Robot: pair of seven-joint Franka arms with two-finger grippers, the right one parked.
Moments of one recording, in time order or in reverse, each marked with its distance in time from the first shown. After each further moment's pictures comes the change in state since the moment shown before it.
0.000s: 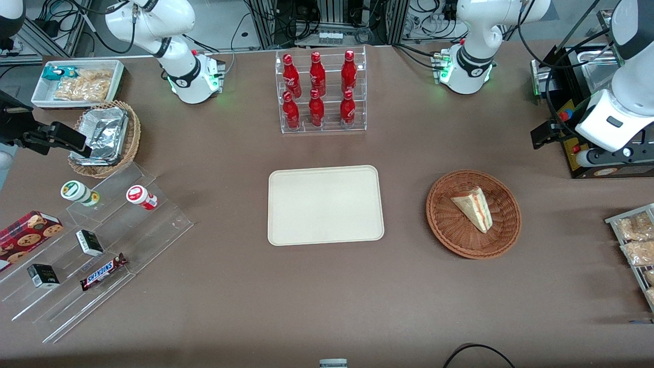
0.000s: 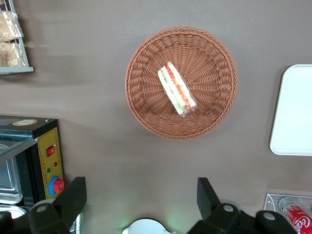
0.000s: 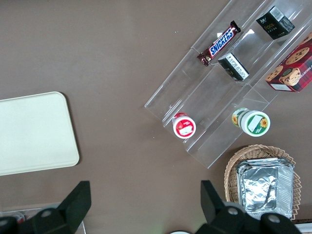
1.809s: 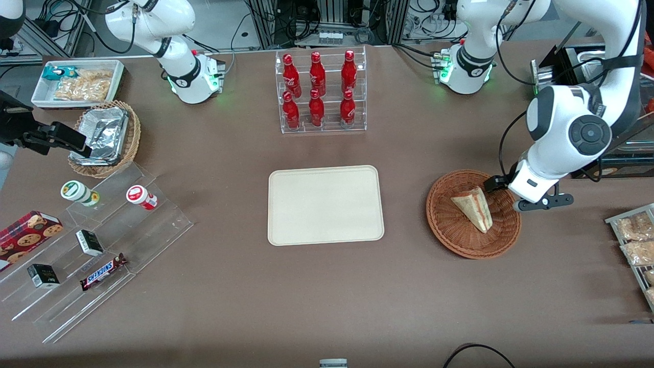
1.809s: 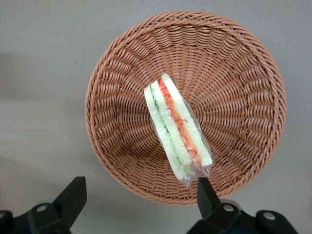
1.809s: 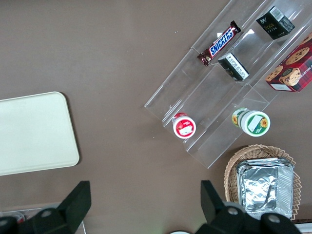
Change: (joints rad) arm -0.002 0.109 0.002 -0.507 0.000 0.665 -0.106
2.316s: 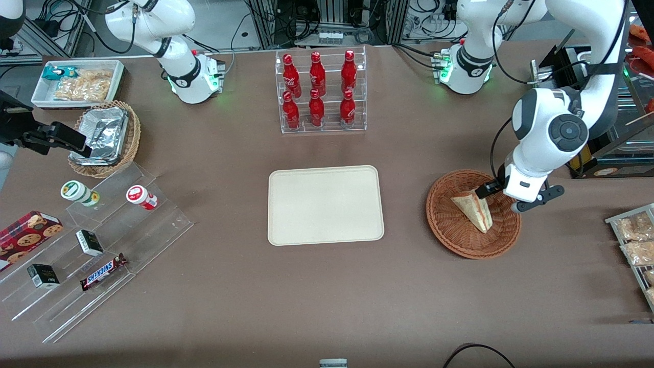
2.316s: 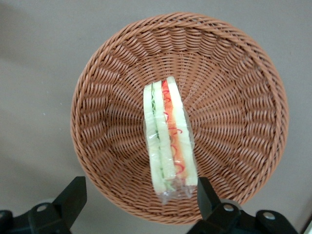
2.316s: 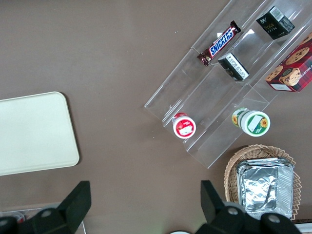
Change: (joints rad) arm -0.036 0.001 -0.003 -0.070 -0.001 0.116 -0.364
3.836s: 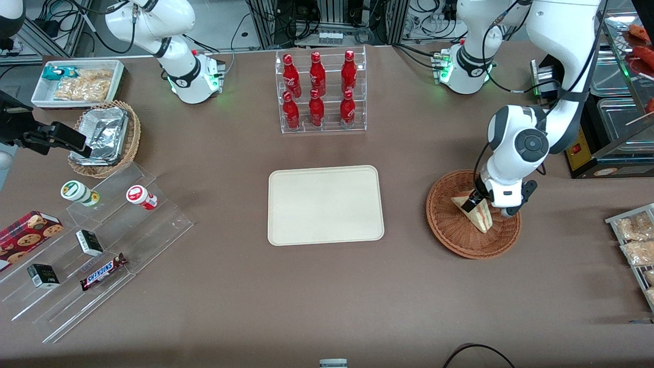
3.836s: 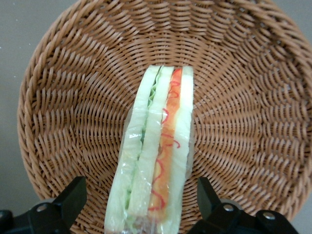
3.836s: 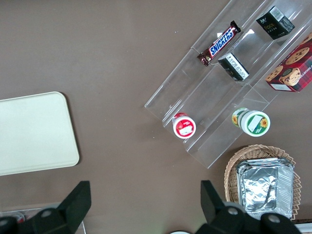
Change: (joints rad) arm -0.034 0.134 0.000 -0.077 -0.004 0.221 -0.387
